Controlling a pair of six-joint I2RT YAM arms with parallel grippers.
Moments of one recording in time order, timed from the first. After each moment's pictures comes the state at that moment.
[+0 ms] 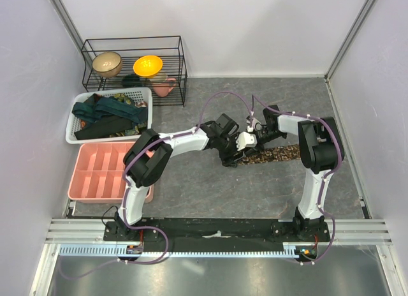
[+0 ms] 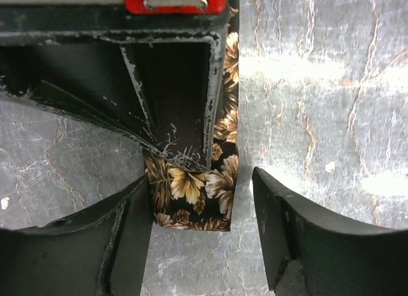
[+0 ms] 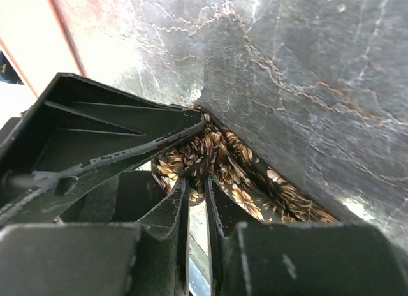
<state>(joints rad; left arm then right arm) -0.82 2.09 1.44 -0.36 0.46 0.53 0.18 2.03 1.21 -0.61 -0.87 0.15</state>
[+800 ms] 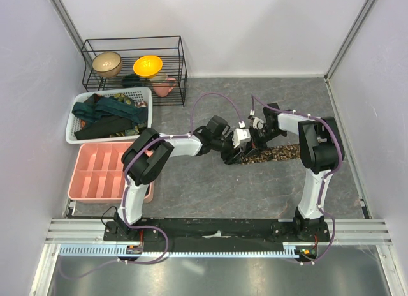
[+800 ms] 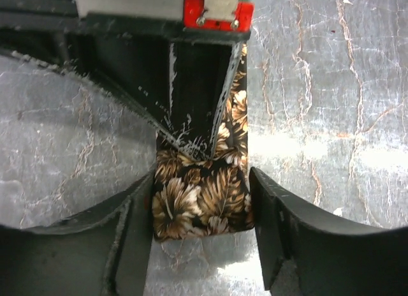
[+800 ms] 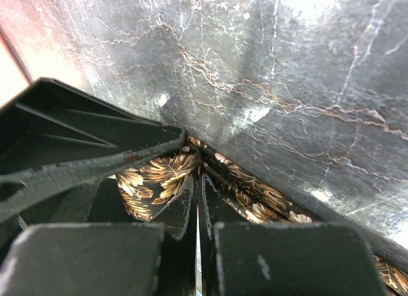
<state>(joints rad) -0.76 2.08 1.23 0.14 0.63 0.35 0.18 2.03 1.25 -0.66 -0.70 0.14</state>
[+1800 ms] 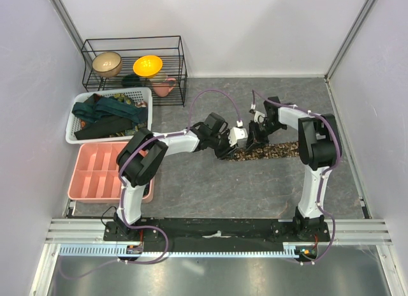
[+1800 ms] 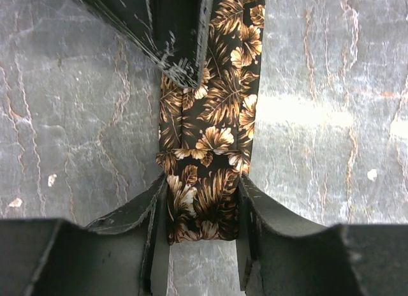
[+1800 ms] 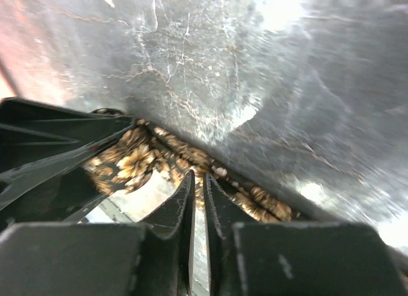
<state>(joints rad) -0.74 2.04 1.27 -0.06 0.51 0.47 0.15 2.08 1.38 -0.74 -0.67 0.11</state>
